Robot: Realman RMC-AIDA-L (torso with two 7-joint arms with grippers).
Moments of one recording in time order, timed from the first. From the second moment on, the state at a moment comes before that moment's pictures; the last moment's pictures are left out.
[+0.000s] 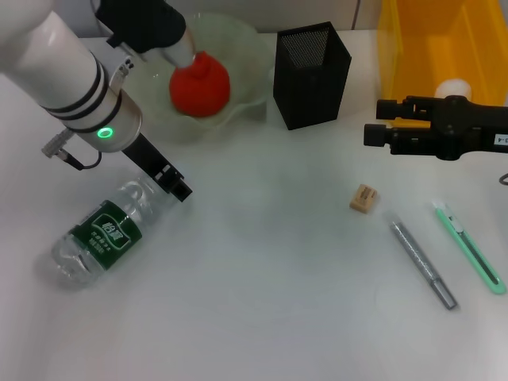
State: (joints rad) left arm -0.82 -2.08 1.45 0.96 2.69 1.32 -2.56; right arm 0.52 1.98 -0.81 -0.70 -1.80 -1.62 1.64
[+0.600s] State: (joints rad) left arm -0.82 -2.08 1.46 0.95 2.66 1.27 -2.54; right arm 0.52 1.99 -0.81 -0.70 -1.80 -1.63 1.66
